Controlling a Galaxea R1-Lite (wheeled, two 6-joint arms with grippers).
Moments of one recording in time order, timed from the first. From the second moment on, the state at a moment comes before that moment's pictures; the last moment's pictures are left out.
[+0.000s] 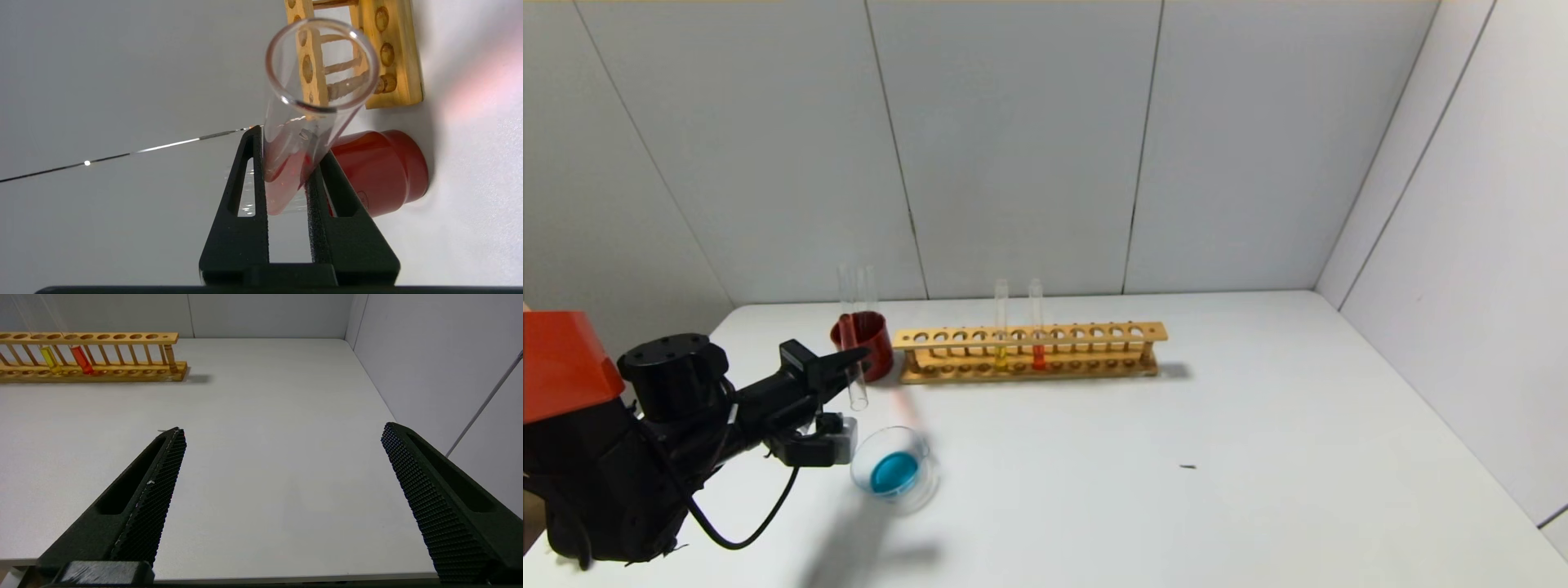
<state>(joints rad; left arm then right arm) 0.03 2.08 -0.40 -1.52 -0.60 1.77 0.00 0.00 0.00 0.00 0.01 0.00</state>
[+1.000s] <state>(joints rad) -0.02 2.16 -0.49 -1.52 -0.56 1.87 0.00 0.00 0.00 0.00 0.01 0.00</state>
